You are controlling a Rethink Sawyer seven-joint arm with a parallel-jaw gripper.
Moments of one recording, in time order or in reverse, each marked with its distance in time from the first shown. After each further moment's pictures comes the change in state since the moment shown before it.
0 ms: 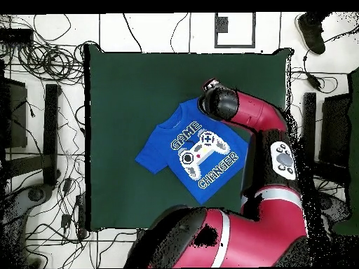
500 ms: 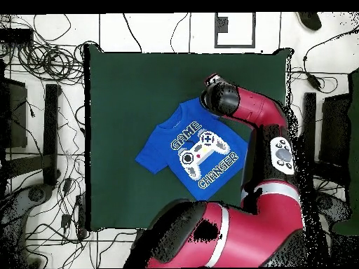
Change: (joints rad) arm -0.002 0.046 0.001 -0.077 -0.006 0.000 0.000
